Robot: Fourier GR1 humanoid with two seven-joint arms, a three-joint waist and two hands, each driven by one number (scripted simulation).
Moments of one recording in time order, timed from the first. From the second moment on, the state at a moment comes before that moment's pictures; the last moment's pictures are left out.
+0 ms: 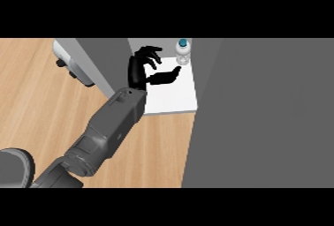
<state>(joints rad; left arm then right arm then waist) -1.08 0.00 -0.29 -0.21 0.55 0.64 -0.62 0.28 -0.34 0.53 -2.48 0.01 -0.23 0.14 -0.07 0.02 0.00</state>
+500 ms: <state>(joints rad) -1.13 0.00 -0.26 -0.14 0.56 0.61 -0.65 0.28 -0.34 0.52 -2.48 0.00 -0.21 0.12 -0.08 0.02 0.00</state>
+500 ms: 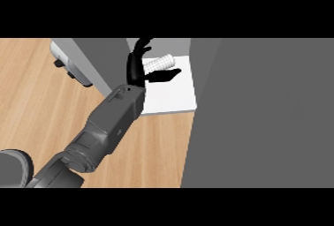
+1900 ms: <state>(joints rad) -1.09 0.00 -0.25 -0.35 0.64 0.21 -0.66 0.31 -0.33 0.49 -2.48 0.00 -0.20 0.12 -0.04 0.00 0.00</state>
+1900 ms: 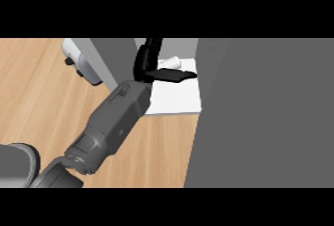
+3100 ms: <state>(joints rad) -0.30 0.22 -0.50 -1.37 0.59 0.32 -0.46 0.18 -0.42 0.66 -2.48 0.02 -0.13 0.36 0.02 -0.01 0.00</state>
